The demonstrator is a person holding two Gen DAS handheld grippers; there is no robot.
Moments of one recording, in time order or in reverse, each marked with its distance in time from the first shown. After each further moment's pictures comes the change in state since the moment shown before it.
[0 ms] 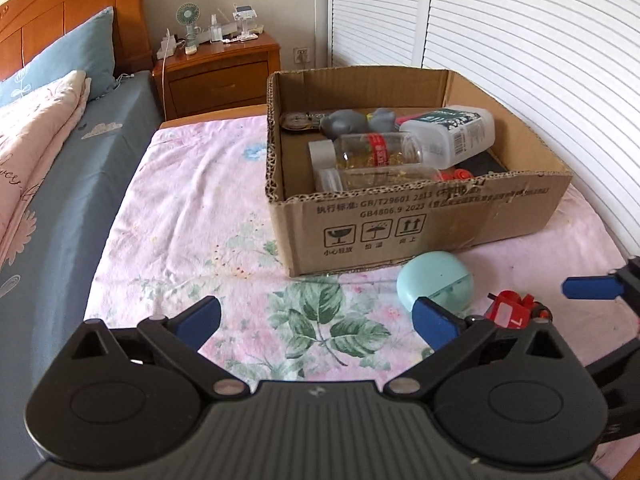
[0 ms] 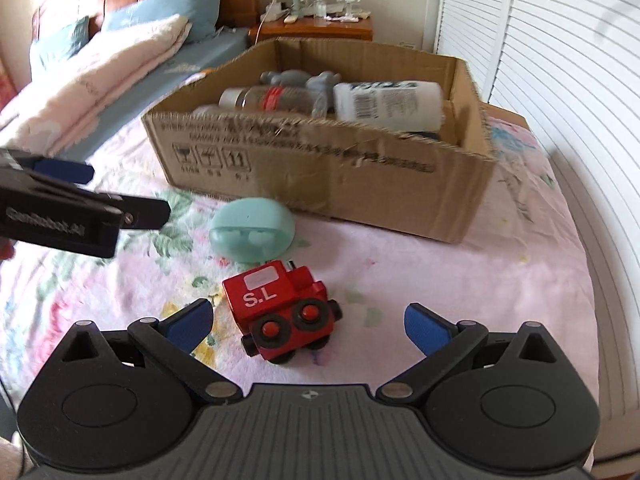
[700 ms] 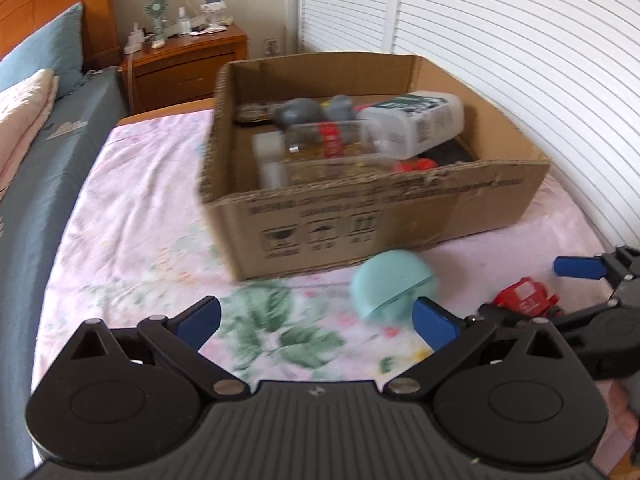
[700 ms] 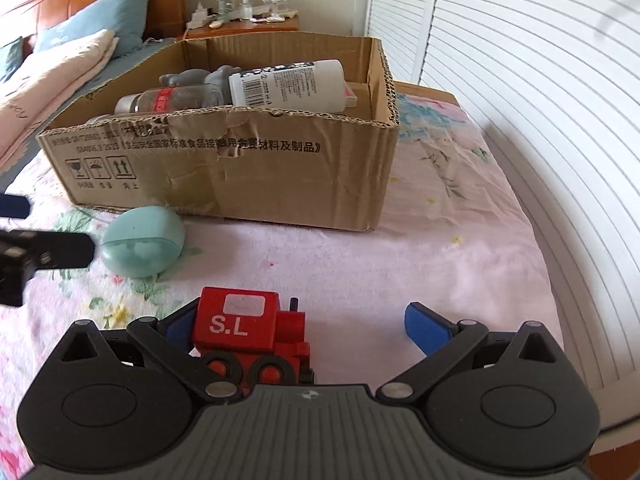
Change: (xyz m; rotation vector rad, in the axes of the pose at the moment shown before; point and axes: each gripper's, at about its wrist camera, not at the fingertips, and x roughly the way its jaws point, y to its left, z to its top) left arm 0.017 -0.028 0.006 0.032 0.030 -0.086; right arm 0.012 -0.042 -0.010 0.121 -0.028 -0.156
